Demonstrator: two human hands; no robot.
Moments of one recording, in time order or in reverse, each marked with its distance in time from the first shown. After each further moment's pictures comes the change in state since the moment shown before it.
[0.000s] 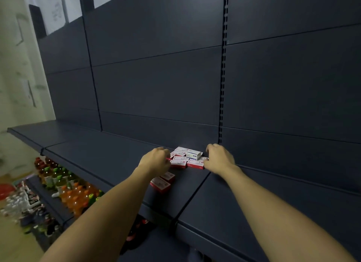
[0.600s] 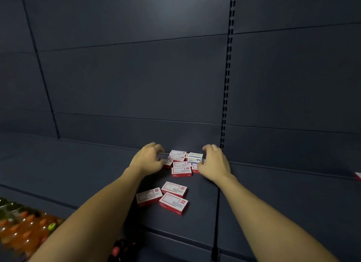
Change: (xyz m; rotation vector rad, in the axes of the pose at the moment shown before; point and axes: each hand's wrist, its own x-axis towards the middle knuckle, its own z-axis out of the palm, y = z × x) left_hand 0.086 -0.088 0.037 -0.294 -0.033 0.196; right_hand 0.032 -0.049 0.062 0.116 0.154 0.271
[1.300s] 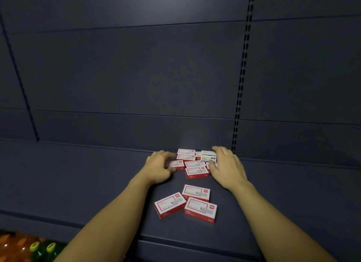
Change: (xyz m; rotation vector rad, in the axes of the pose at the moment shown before) left_hand 0.012 -0.044 0.035 -0.192 -0.131 0.111; right_hand -0.005 -0.007 0.040 -0.190 0.109 -0.021
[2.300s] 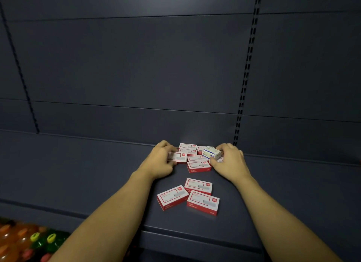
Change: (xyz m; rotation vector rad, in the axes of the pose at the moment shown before) left_hand -0.006 0.000 0.001 -0.036 0.104 0.125; right_hand 0.005 0.007 0.000 0.137 0.005 0.091
